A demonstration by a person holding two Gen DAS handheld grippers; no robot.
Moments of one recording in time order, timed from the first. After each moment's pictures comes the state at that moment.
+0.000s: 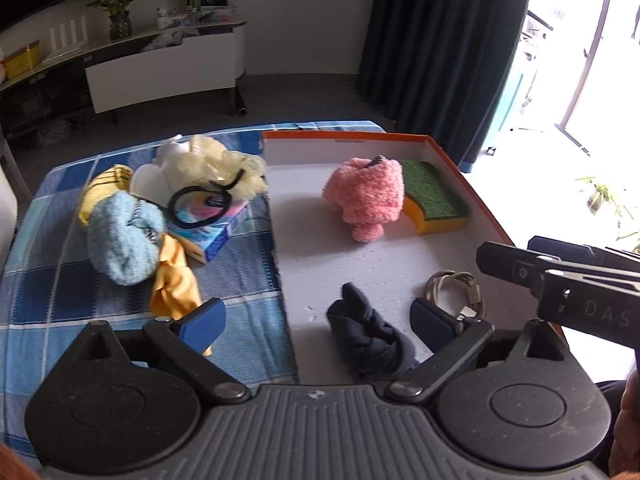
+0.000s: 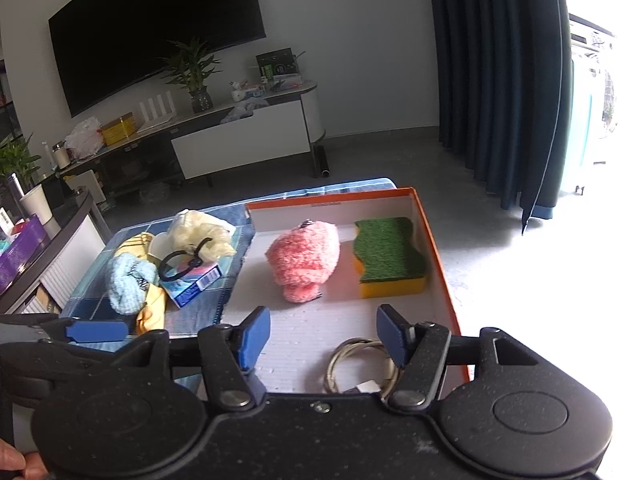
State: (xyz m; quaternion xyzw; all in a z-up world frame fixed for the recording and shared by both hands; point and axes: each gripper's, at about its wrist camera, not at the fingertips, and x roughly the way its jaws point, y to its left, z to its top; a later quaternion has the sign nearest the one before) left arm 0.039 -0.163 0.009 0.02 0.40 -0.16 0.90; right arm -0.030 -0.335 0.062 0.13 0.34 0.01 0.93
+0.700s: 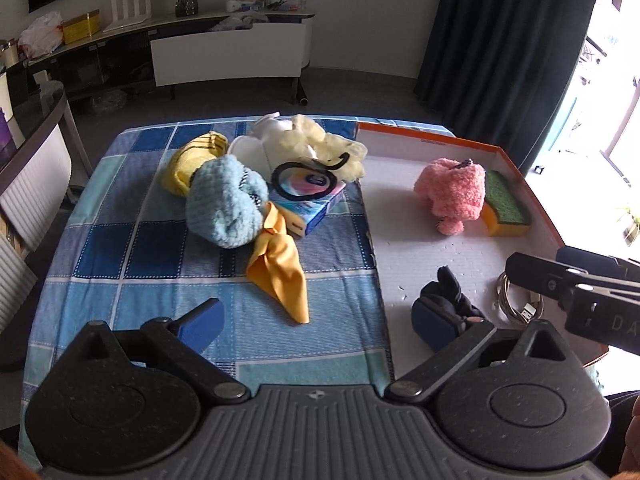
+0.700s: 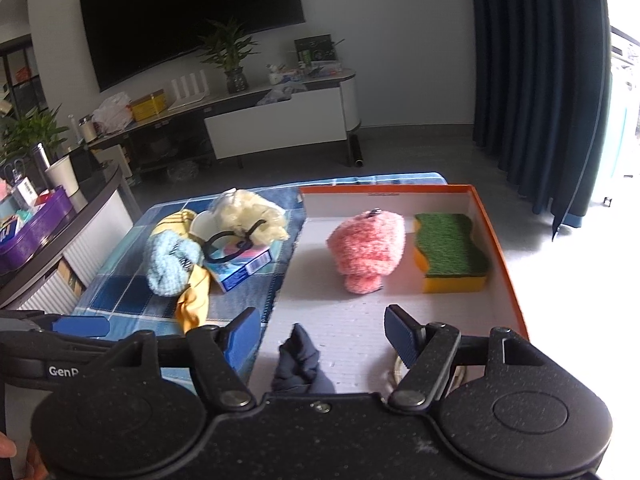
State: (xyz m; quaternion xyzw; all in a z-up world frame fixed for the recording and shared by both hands) left arm 0.031 -0.103 0.007 -0.01 0.42 -0.08 0.91; right arm -0.020 -0.288 0.066 0.10 0.35 0.06 0.93
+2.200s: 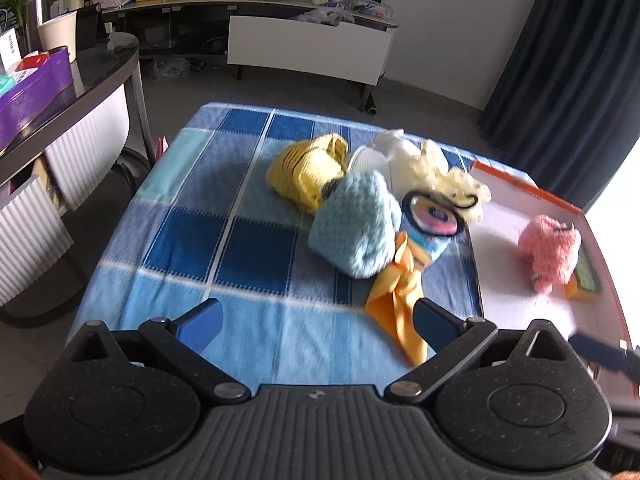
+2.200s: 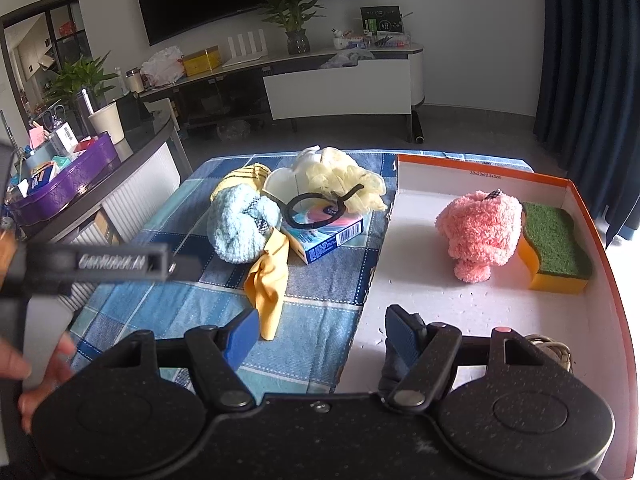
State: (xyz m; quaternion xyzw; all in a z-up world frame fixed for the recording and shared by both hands) left arm 0.061 -0.017 -0.005 -0.08 0.42 0.00 0.90; right arm 0.007 -0.224 0.049 0.07 0.39 0.14 0.91
